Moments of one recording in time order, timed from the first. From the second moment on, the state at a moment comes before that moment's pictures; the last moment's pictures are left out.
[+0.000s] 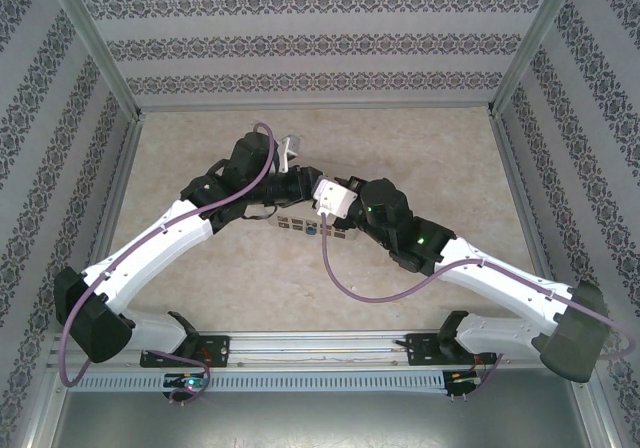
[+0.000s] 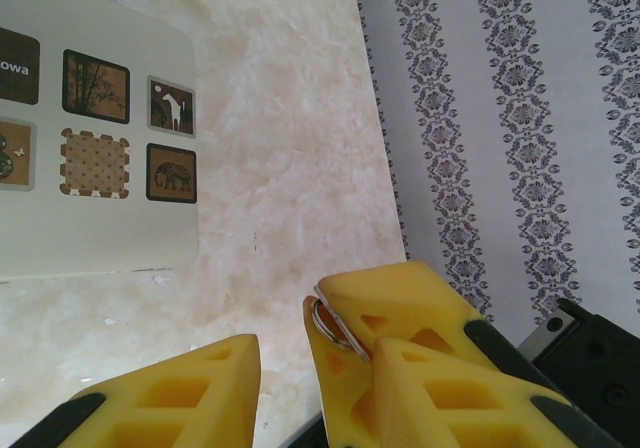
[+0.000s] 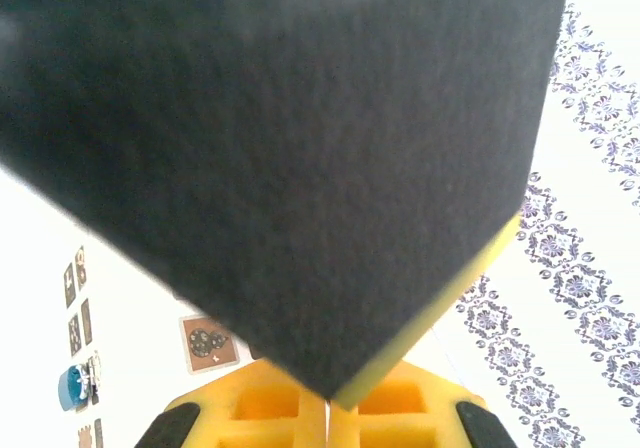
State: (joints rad) left arm -0.64 1.34 1.27 -0.49 0.34 -0.88; right arm 0.88 1.14 0.89 -0.07 0.22 -0.65
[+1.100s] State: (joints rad) left arm -0.64 1.34 1.25 -0.39 0.28 -0.95; right arm 0.88 1.14 0.89 -0.07 0.22 -0.65
